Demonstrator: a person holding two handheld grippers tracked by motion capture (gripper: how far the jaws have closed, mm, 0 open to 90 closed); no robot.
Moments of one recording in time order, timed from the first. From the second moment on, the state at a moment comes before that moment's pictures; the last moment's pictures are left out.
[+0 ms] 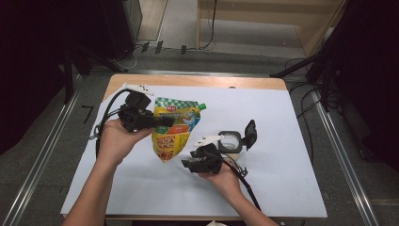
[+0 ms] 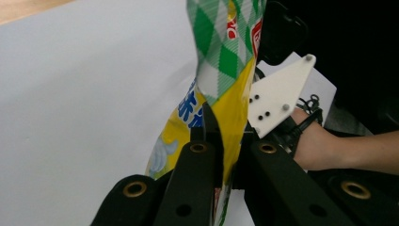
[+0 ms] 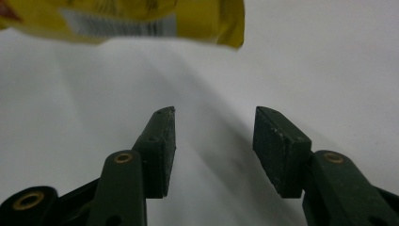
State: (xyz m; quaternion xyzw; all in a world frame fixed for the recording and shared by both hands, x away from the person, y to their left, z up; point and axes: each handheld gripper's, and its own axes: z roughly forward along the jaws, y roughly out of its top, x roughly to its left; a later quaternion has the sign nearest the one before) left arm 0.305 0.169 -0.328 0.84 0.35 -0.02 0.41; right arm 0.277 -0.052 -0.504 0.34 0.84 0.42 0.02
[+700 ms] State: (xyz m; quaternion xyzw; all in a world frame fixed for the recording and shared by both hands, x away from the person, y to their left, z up) left arm 0.284 0.160 -0.321 0.82 0.37 -0.10 0.42; right arm 0.256 -0.047 -0.498 0.25 0.82 0.50 0.10
